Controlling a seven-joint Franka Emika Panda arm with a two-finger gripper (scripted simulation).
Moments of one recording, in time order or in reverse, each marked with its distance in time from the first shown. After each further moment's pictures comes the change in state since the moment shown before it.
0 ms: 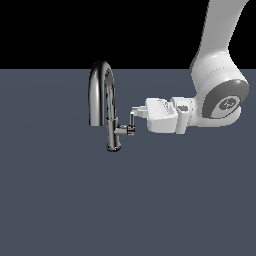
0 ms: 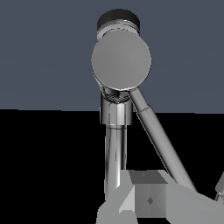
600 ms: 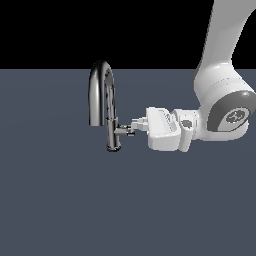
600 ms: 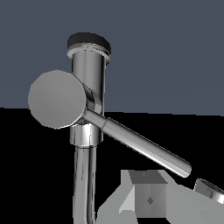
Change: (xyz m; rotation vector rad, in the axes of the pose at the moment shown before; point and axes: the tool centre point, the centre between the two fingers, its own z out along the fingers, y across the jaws) arm 0.024 0.039 -0.002 0.001 0.000 -0.016
